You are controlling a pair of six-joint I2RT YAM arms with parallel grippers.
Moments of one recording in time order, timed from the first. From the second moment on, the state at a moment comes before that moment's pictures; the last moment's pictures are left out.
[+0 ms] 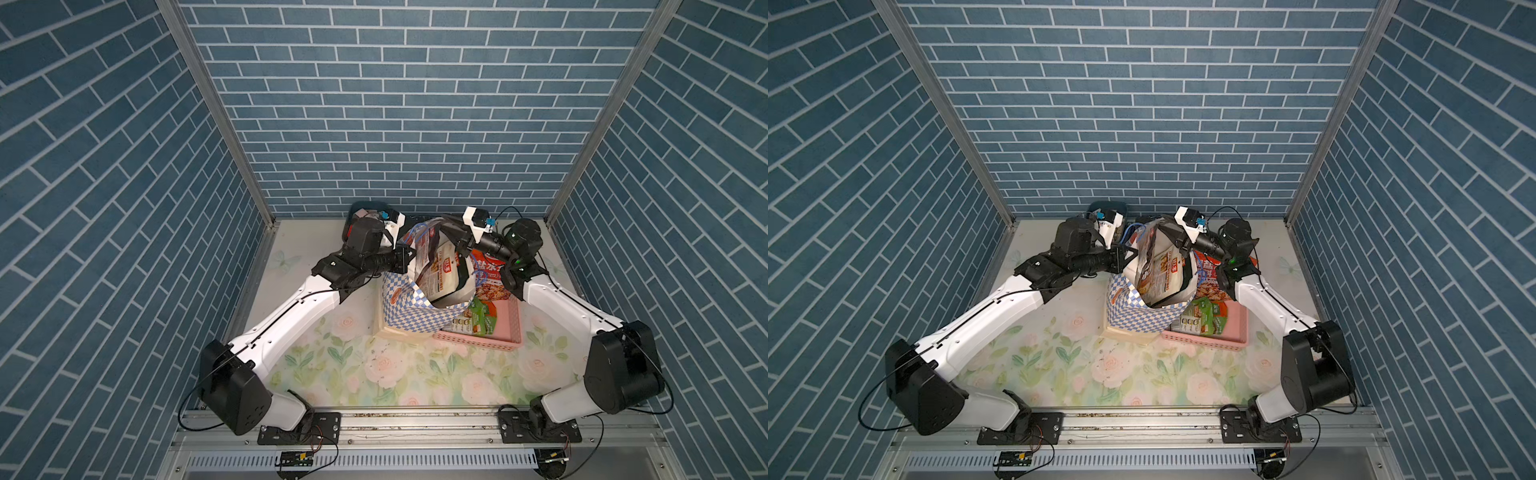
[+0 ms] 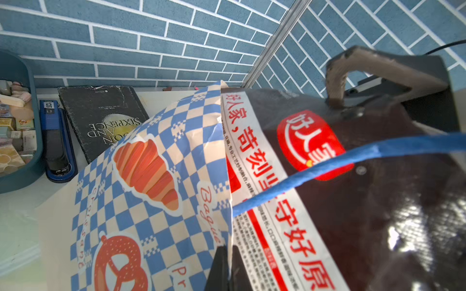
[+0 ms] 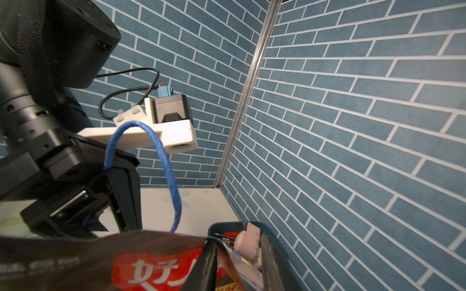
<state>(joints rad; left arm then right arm) -0.60 1.43 1.32 -0.36 0.28 -0.44 0.38 1.48 1.08 0.61 -0.79 -0.22</state>
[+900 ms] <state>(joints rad) -0.31 1.22 1.07 -0.35 0.36 -0.47 0.42 1.22 1.32 -0.31 -0.13 -0.13</state>
